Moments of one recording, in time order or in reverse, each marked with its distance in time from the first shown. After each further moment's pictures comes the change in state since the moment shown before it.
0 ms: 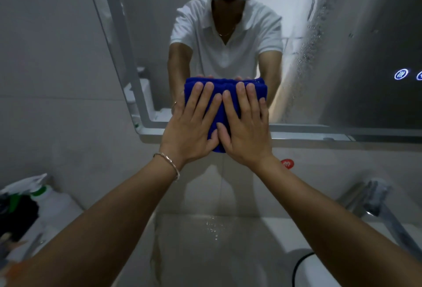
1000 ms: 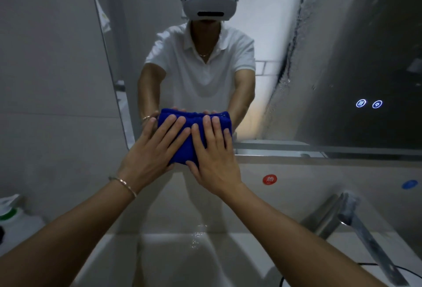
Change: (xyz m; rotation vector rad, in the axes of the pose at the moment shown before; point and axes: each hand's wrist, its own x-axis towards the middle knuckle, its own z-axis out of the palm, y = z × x) left_hand -0.042 -0.051 -0.012 0.331 -0.071 0.207; right_hand -0.002 -0.051 -0.004 -0.093 -0.267 0.000
